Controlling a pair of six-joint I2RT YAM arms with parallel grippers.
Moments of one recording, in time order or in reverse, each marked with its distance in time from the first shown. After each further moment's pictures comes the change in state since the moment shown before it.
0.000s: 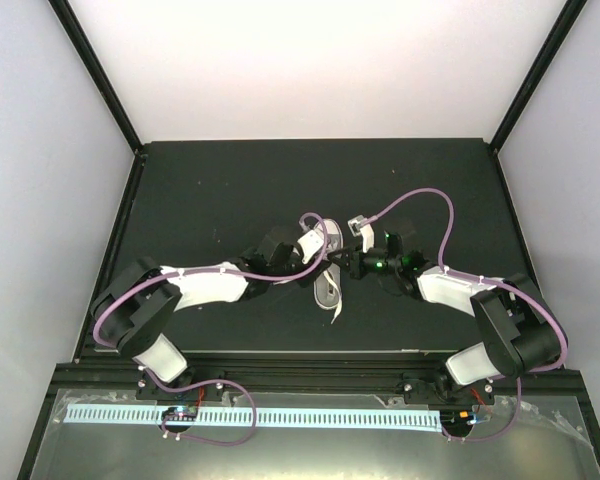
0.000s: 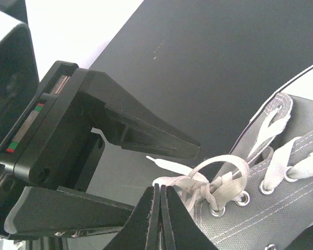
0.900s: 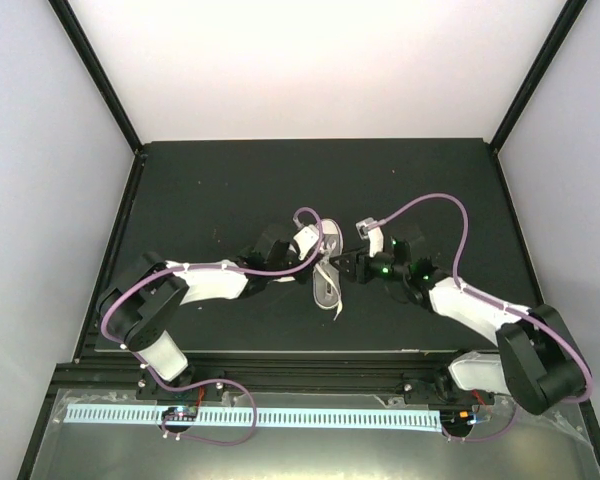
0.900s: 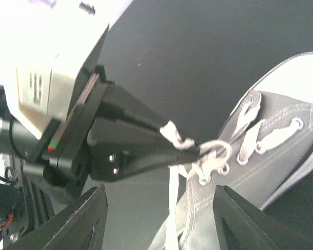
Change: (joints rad) left arm 0.041 0.049 -0.007 0.055 0.029 -0.049; right arm 0.011 -0.159 -0.028 -0.127 0.111 0.010
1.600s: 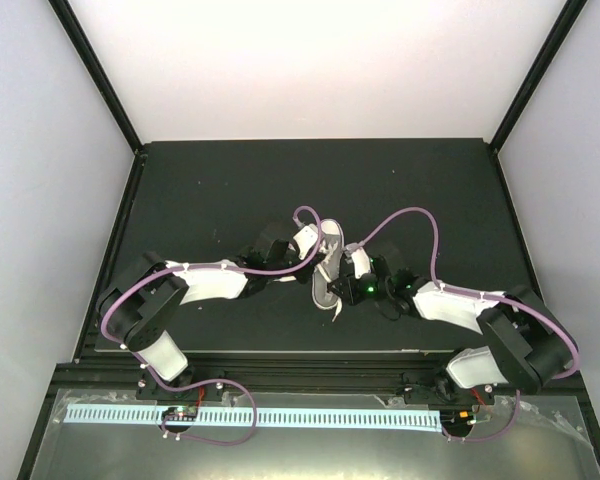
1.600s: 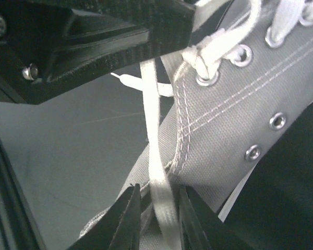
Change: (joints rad) left arm 0.009 0.000 -0.003 0.027 0.053 -0.027; right arm 0.159 0.080 -0.055 -0.097 0.165 0.002
